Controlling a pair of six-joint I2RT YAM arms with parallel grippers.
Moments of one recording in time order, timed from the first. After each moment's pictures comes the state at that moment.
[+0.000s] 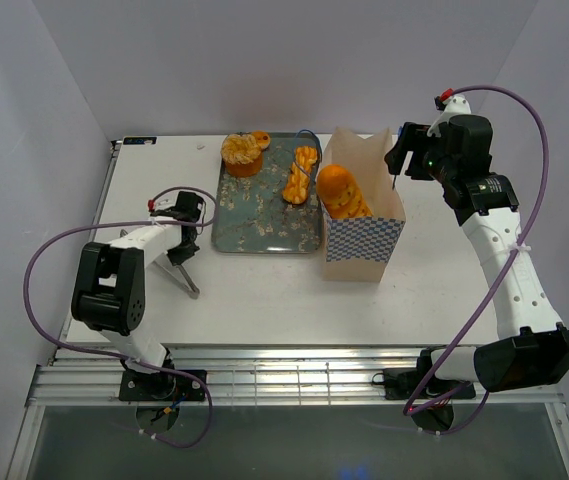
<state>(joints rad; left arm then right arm) -0.20 1.66 0.98 -0.62 -0.49 -0.75 0.16 1.30 1.47 -0.55 -0.10 0.21</state>
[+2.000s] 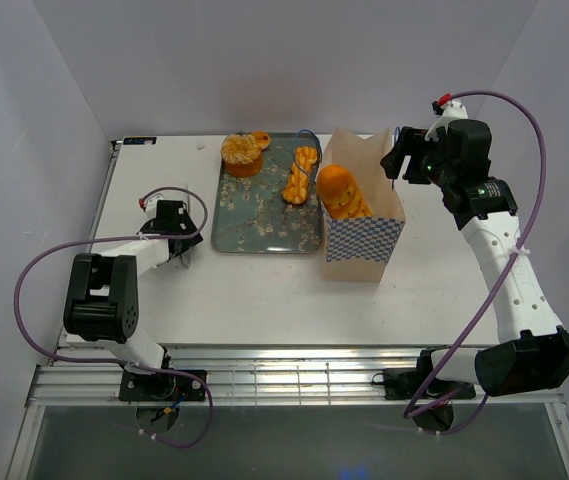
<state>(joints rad) -0.08 1.60 0.79 -0.11 -0.31 -0.54 0.17 1.28 1.42 -0.53 -0.16 0.23</state>
